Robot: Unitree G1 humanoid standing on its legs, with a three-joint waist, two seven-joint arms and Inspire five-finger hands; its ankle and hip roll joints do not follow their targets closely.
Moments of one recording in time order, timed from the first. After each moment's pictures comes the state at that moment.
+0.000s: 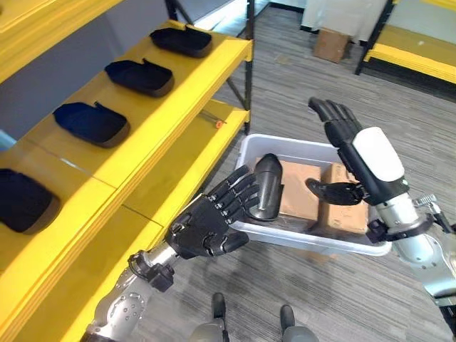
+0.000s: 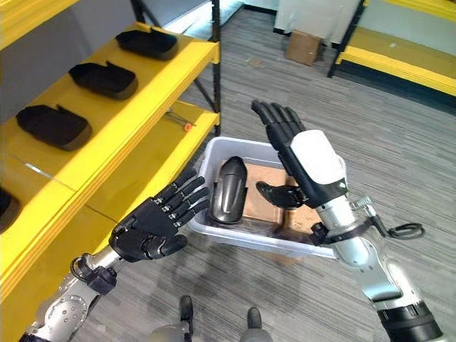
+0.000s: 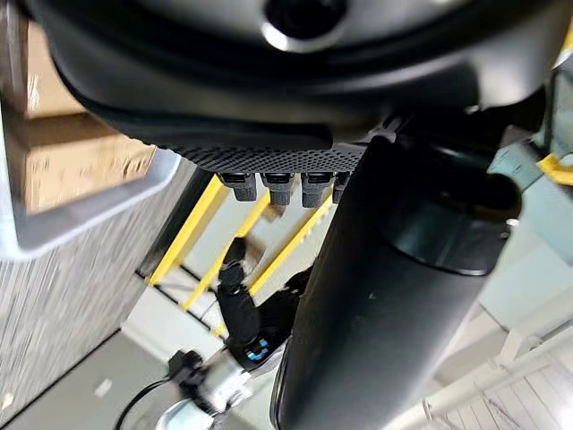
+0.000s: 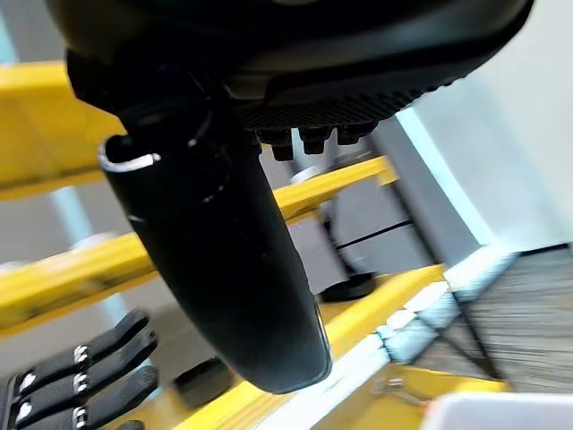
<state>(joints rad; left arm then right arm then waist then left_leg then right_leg) 0.05 0.59 -0.15 -0.17 -1.10 0.04 -0.68 -0.21 -0.82 0.08 -0.20 -0.41 -0.39 -0.18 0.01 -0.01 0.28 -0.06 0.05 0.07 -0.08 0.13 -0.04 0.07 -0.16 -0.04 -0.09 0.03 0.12</state>
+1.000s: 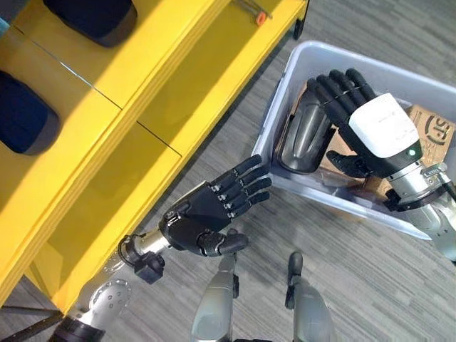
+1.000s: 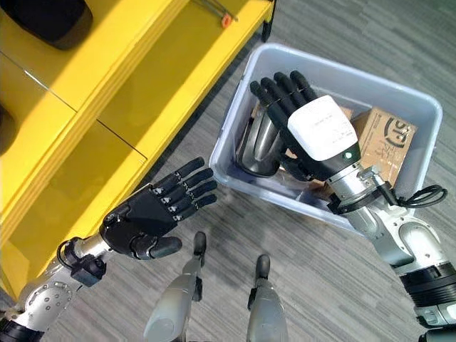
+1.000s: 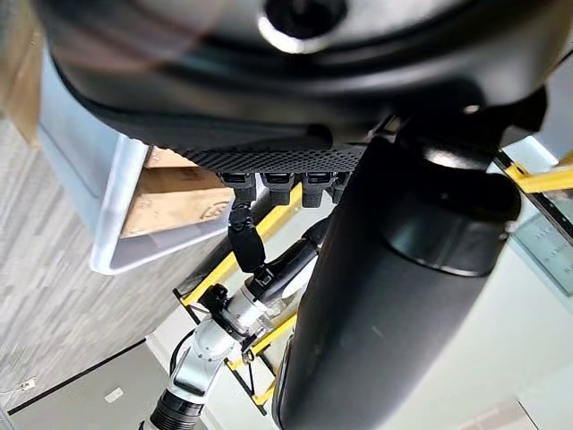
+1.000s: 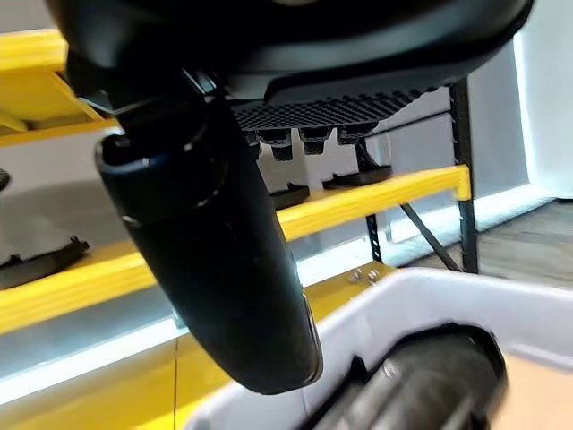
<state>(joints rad) -0.01 0.74 -0.19 -0.25 -1.21 0.04 -0.72 -0.35 -1.04 0.16 -0.03 -0.63 -0.33 -0.34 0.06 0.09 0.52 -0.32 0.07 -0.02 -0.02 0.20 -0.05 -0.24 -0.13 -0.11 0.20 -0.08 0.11</state>
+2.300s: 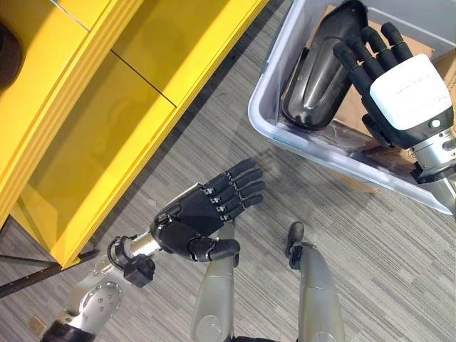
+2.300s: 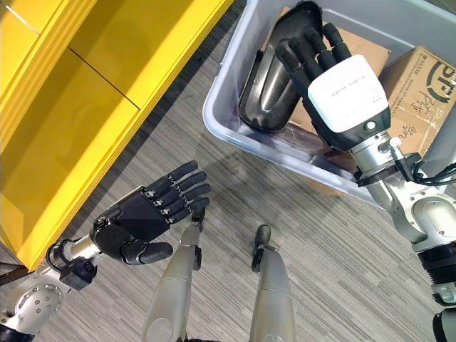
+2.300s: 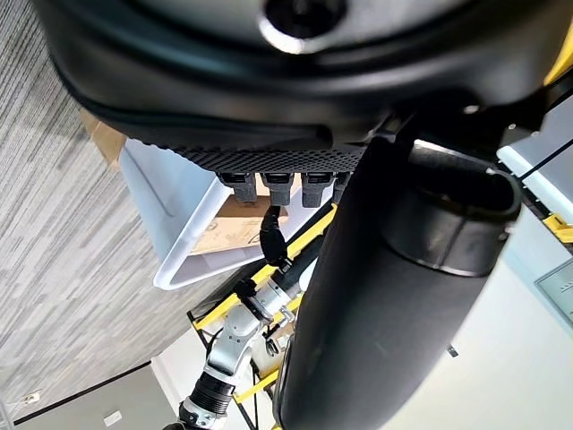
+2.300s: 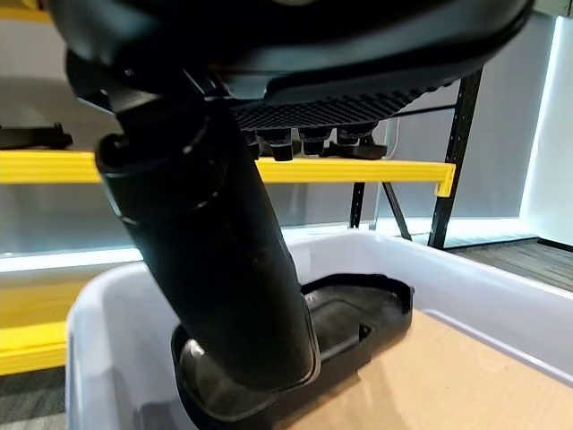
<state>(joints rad) 0.04 0.77 -0.14 -0.25 -1.21 0.04 -0.78 -0.56 -1.15 0.26 0.11 -0.83 -0.18 -0.43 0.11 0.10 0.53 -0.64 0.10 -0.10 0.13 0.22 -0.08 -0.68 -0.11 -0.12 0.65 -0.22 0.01</state>
